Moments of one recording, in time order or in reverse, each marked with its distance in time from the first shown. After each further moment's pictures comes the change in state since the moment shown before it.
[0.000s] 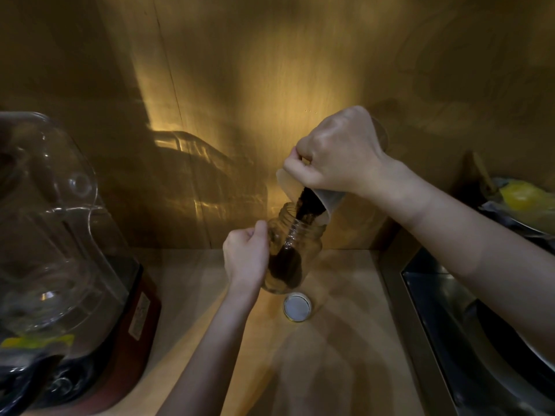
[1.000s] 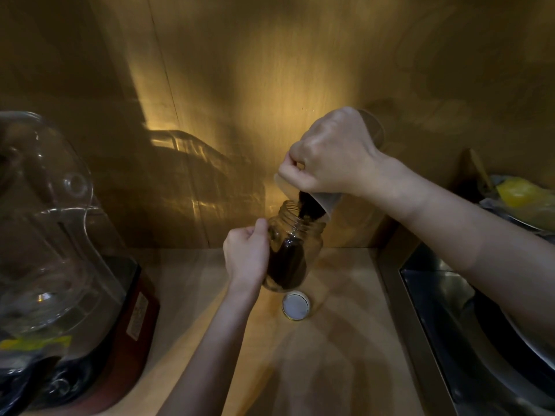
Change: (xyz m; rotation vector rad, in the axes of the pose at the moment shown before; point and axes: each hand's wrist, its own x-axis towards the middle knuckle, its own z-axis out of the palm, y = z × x) left_hand -0.003 0.004 0.001 -0.043 -0.045 -0.035; right_hand 0.000 -0.001 0.000 -0.023 -0.028 -0.081
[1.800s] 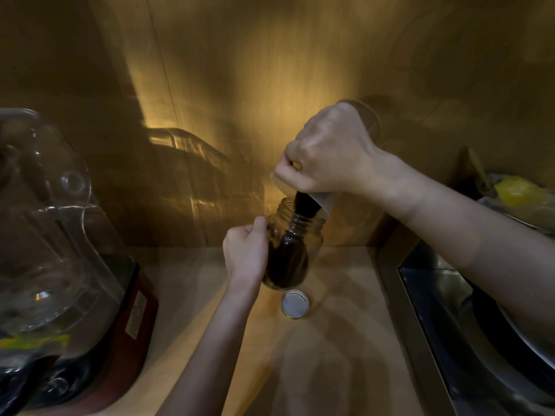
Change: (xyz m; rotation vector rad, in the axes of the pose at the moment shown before) left_hand 0.001 0.000 0.001 -0.038 0.000 -0.034; right_hand 0.002 -0.001 0.000 -0.003 0.014 -0.060
